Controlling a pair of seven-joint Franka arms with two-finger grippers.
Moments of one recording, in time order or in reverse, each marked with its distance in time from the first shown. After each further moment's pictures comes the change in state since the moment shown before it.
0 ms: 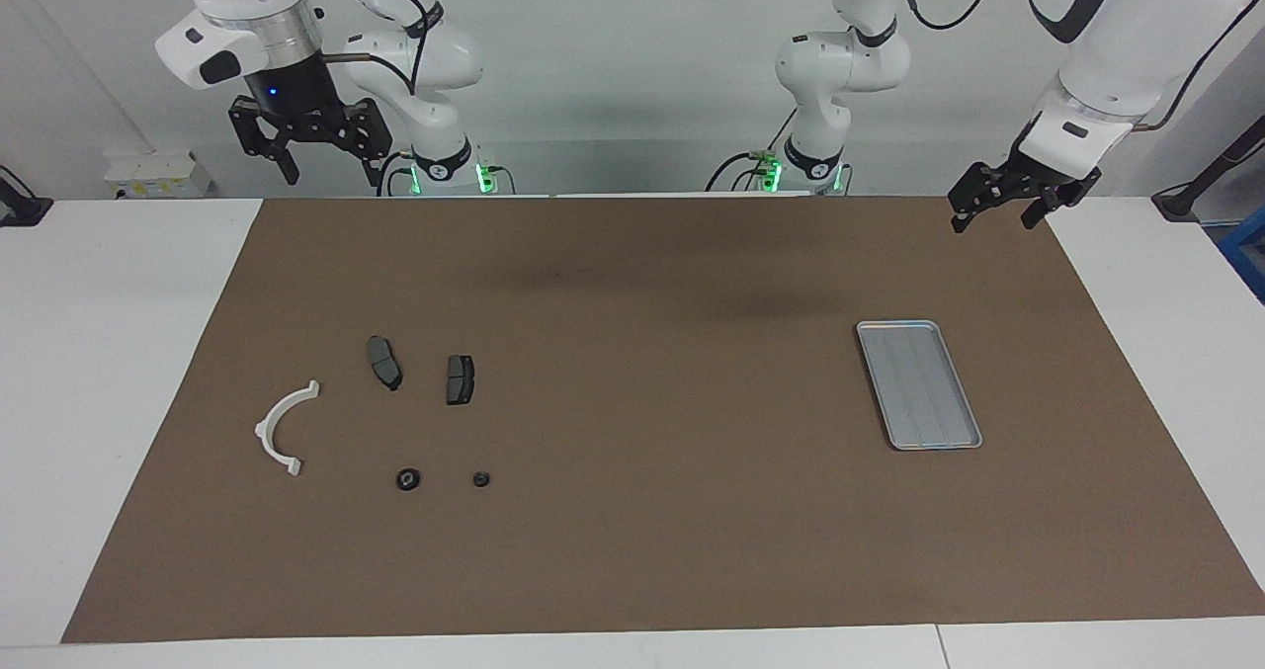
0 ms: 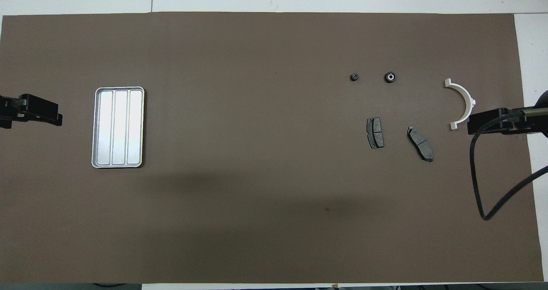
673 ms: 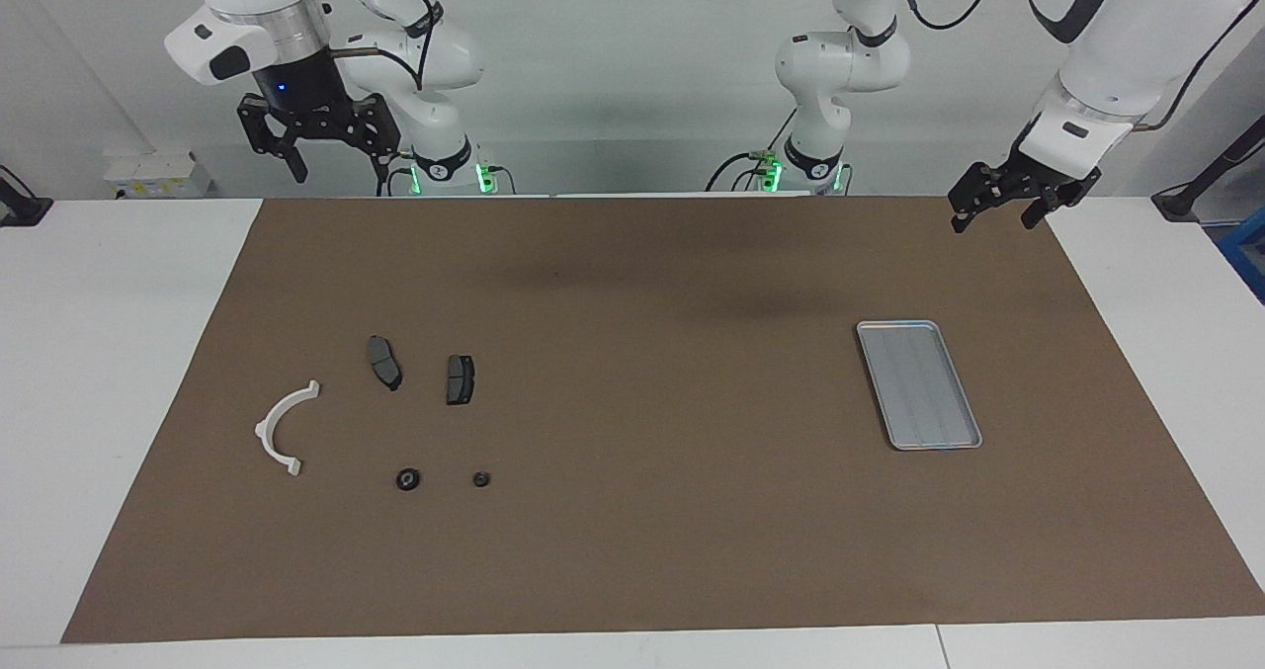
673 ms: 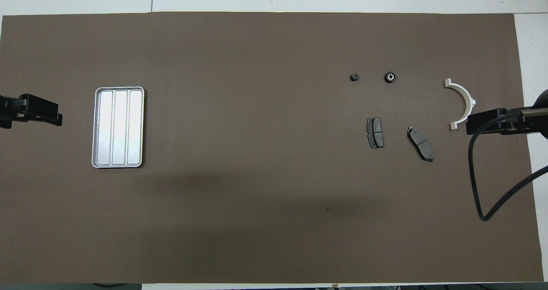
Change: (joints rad) left arm 0.000 0.000 0.000 0.000 0.000 0.000 0.000; right arm 0.004 -0.006 0.009 0.002 0.037 0.000 0.000
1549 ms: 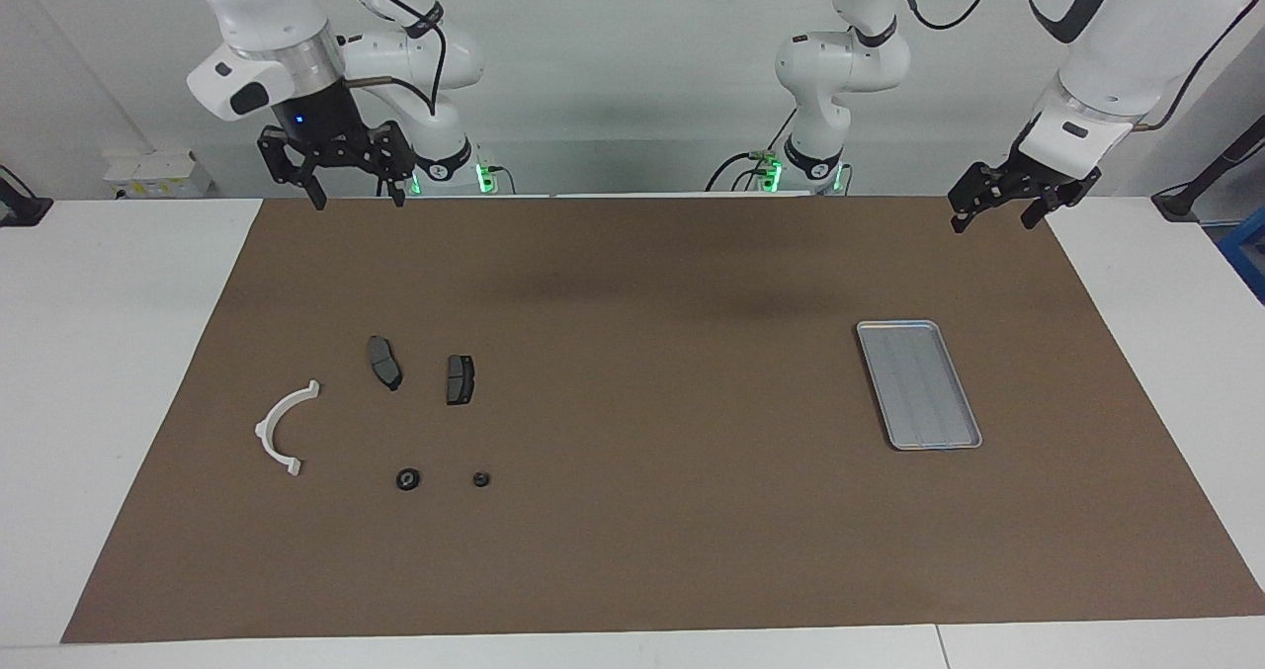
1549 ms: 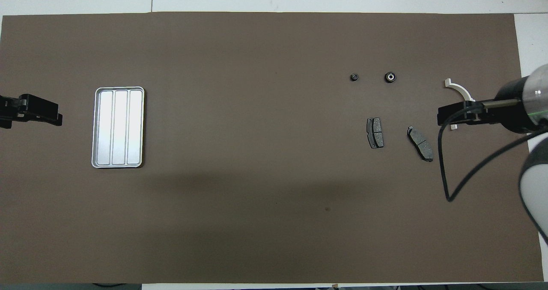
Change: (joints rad) left arm 0.000 0.000 0.000 0.000 0.000 0.000 0.000; right arm 0.013 0.060 0.001 -0.094 0.015 0.164 -0.001
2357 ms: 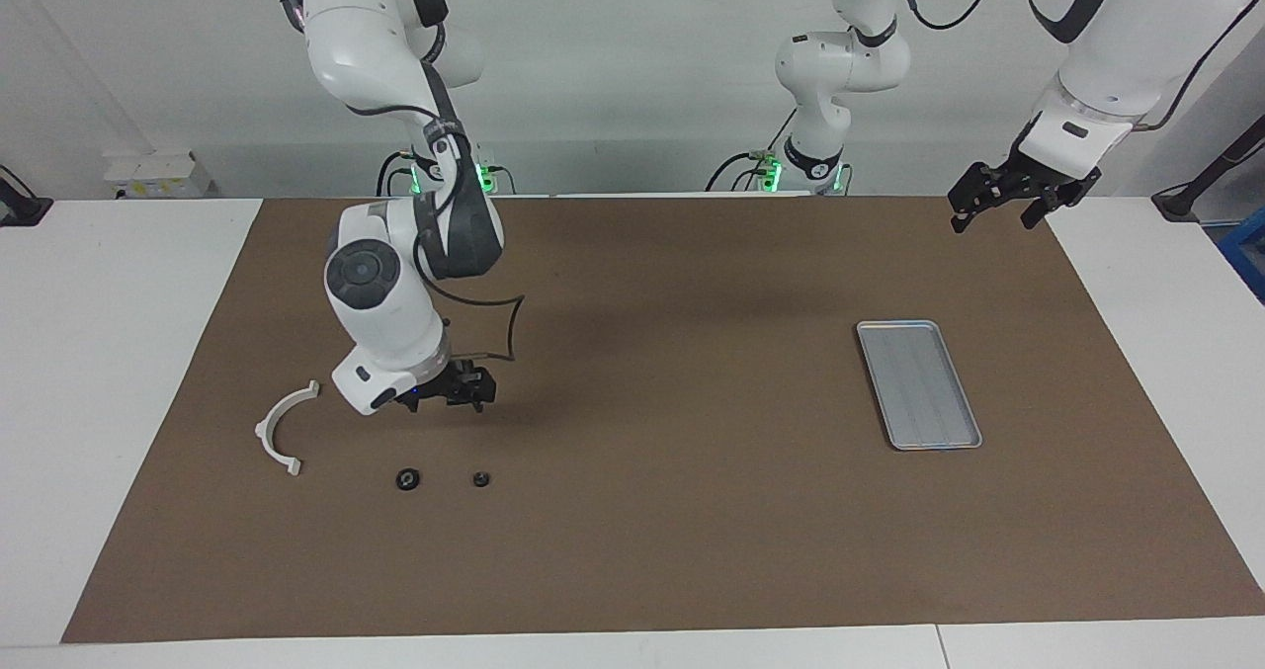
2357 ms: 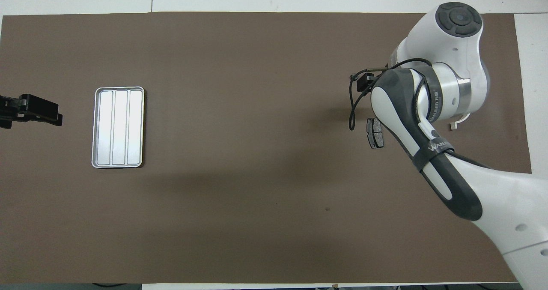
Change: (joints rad) left arm 0.000 0.000 0.000 0.000 0.000 0.000 0.000; right arm 0.070 0.597 -0.002 0.184 -0.064 0.295 0.124
